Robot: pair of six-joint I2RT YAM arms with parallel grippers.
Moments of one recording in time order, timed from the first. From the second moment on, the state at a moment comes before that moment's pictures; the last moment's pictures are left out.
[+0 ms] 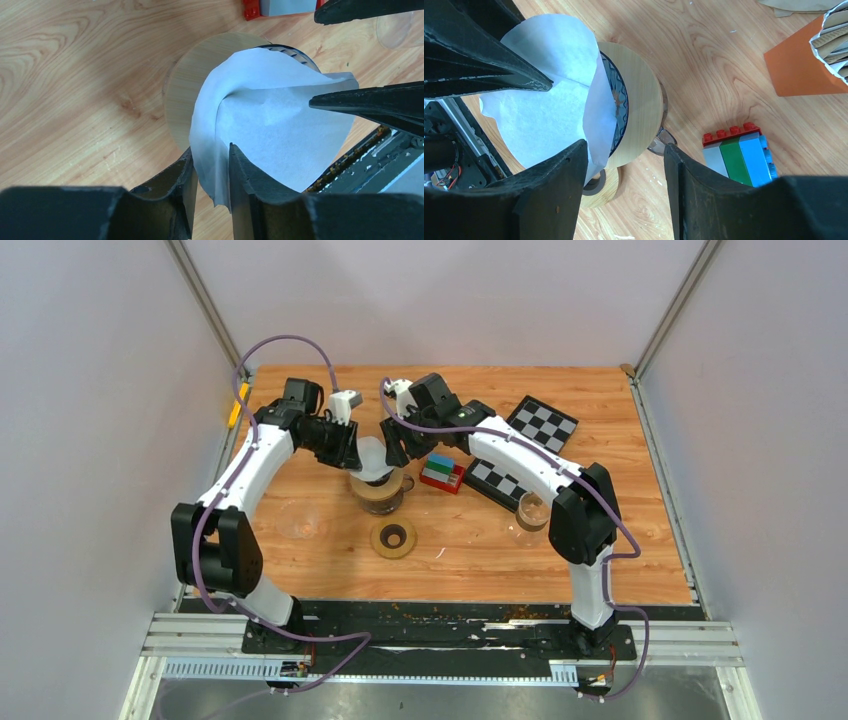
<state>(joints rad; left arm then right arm) -0.15 1.56 1.33 -0.81 0.50 0.16 0.73 1.99 1.83 -0.59 -0.29 0.11</state>
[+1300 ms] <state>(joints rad) -0.16 1.59 1.37 -0.85 0.50 0.11 0.73 1.99 1.83 -0.59 -0.29 0.11</state>
